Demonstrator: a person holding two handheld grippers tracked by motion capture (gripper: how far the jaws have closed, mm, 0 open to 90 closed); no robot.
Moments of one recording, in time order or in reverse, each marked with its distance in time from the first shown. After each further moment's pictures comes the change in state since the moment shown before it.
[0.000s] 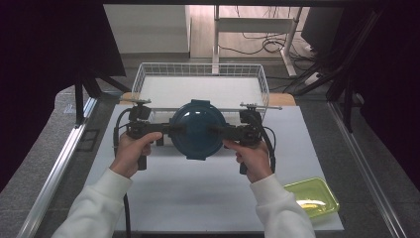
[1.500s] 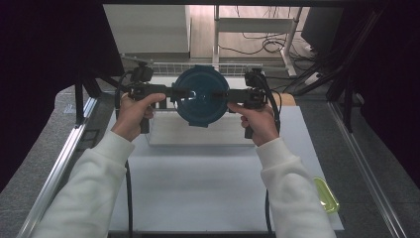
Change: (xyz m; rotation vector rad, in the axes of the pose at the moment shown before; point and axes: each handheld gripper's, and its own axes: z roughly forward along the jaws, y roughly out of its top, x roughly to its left) left arm -0.013 0.087 -0.003 -0.027 0.022 0.032; right arm 0.000 0.085 -0.003 -0.013 0.024 -0.022
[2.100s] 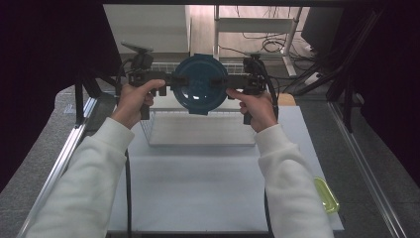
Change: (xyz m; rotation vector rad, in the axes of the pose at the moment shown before) left arm 0.011 0.030 0.003 -0.007 -0.018 -0.013; right arm -0.001 0.032 0.009 -0.003 -0.013 -0.008
